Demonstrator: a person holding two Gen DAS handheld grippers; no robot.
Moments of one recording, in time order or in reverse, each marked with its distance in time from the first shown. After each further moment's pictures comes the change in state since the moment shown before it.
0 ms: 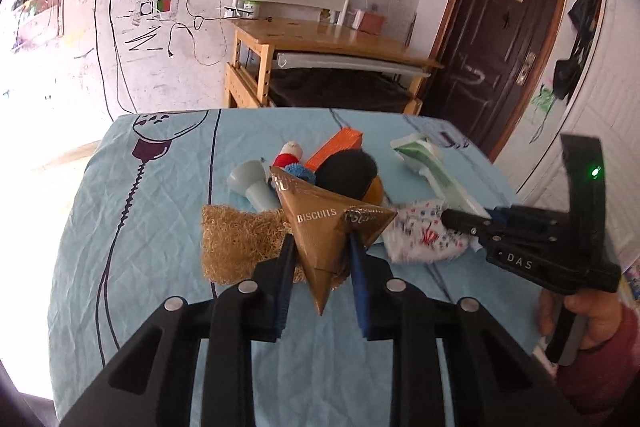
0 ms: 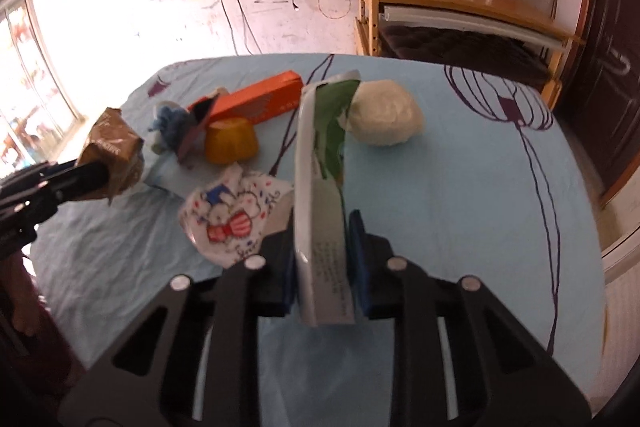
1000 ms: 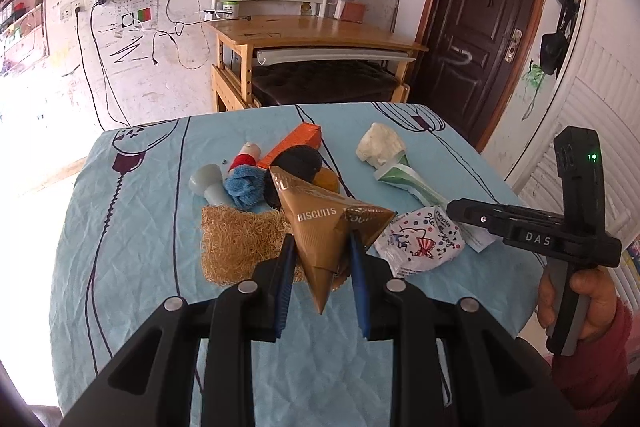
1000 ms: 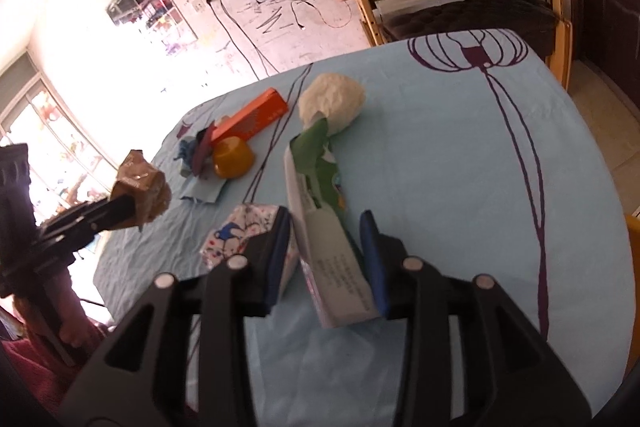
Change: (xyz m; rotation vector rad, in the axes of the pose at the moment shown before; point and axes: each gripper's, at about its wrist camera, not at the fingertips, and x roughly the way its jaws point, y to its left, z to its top) left arm 0.000 -0.035 0.003 0.089 0.042 0.009; right arm -0.024 -0.055 -0.027 0.185 -0.052 0.160
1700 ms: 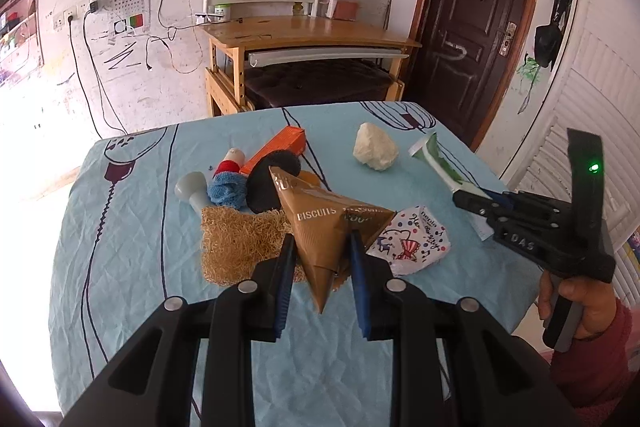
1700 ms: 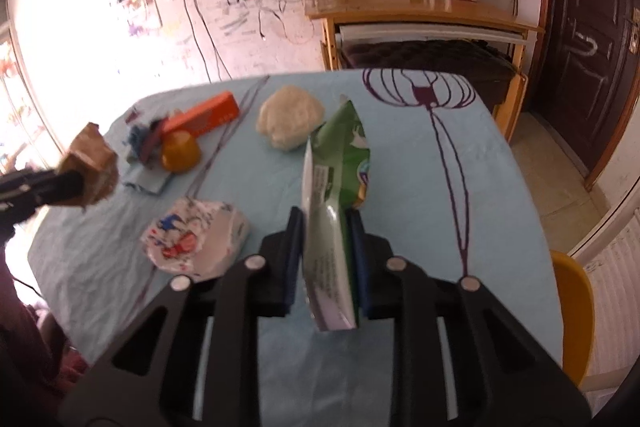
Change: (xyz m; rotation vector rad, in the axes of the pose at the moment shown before) left arm -0.002 -0.018 0.004 0.032 0.000 -0.001; right arm -0.021 0.000 -0.001 -0.120 -0.086 -0.213
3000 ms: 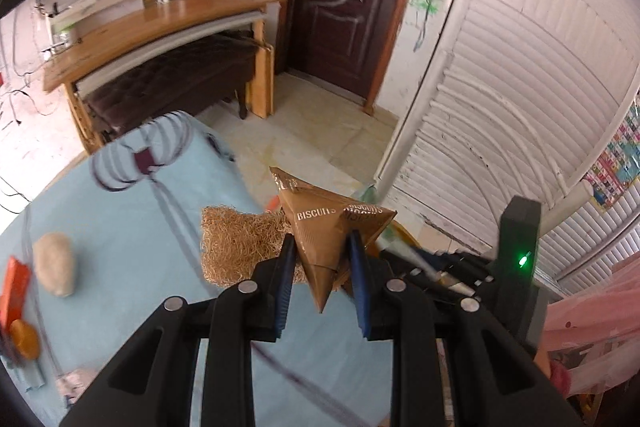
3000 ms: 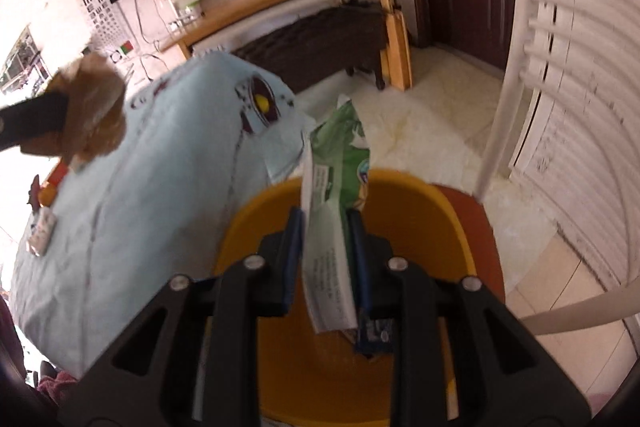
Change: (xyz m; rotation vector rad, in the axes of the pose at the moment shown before) left arm 0.130 -0.286 0.073 0.265 0.177 -0.284; right arm -0.028 -0.222 -0.092 0.376 0.034 -0.209
